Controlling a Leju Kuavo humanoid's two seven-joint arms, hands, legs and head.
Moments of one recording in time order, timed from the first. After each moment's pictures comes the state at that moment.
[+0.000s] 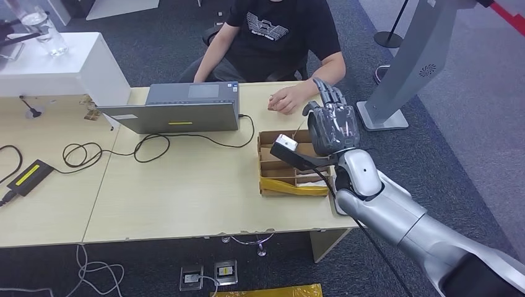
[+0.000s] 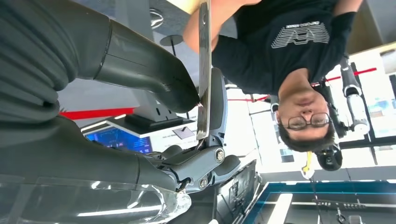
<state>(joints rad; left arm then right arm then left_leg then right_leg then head) -0.13 0.05 -1.15 -0.21 1.25 0.61 0.20 -0.91 -0.26 1.07 -1.07 0.86 -0.69 0.33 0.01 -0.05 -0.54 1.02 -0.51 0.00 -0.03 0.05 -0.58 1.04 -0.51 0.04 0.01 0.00</state>
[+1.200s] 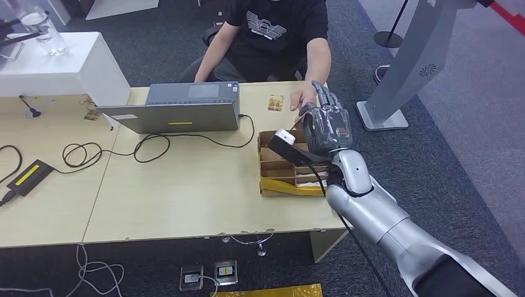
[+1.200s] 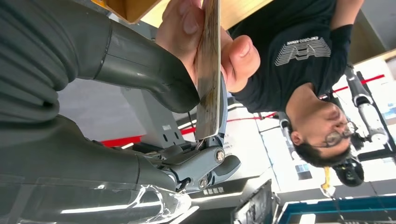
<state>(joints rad) -0.13 0.05 -1.20 -0.21 1.31 0.63 0.14 -0.84 -0.12 0.87 -0.90 0.84 -0.69 0.19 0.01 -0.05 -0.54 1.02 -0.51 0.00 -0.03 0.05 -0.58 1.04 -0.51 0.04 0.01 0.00</state>
